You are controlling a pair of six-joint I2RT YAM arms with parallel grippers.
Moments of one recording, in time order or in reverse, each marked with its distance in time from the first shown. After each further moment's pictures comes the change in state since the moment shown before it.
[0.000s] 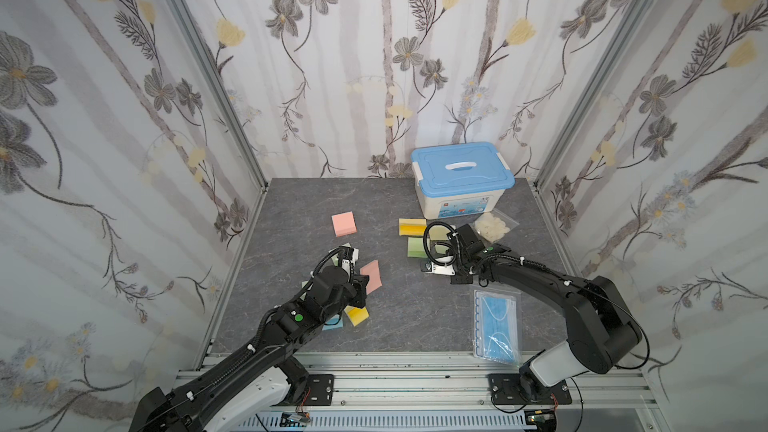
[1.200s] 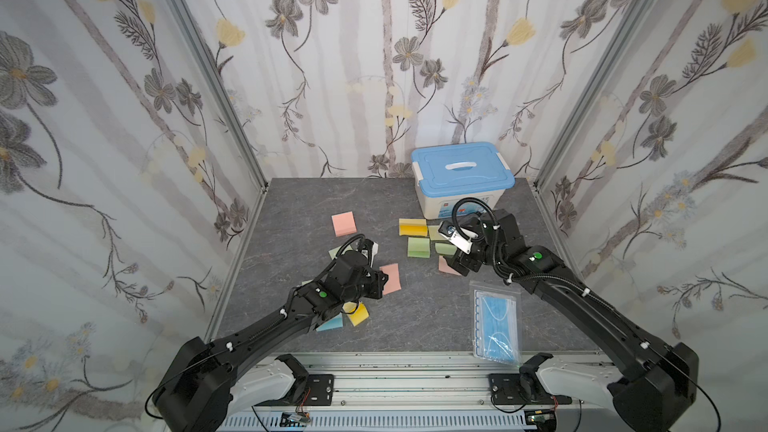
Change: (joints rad) left arm 0.000 0.340 0.143 0.085 0.203 -0.099; right arm -0.013 -0.423 0.047 -0.010 -0.061 0.567
